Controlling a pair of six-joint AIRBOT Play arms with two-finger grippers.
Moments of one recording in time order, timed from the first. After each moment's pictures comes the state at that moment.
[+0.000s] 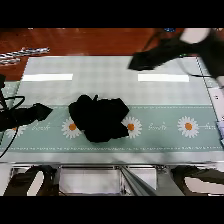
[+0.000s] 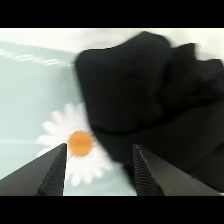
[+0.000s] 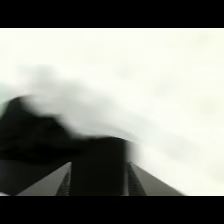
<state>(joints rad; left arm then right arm) 0.18 -0.56 0.65 1.15 -1.16 -1.53 0.17 -1.42 1.61 -1.07 1.26 1.46</state>
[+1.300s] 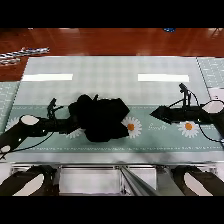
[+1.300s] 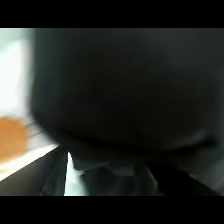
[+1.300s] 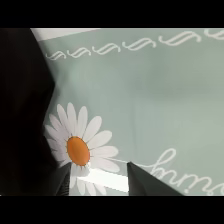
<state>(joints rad) -0.06 -1.09 0.38 0.56 -0.80 -1.24 -0.07 -1.01 0.59 -0.80 1.01 1.33</state>
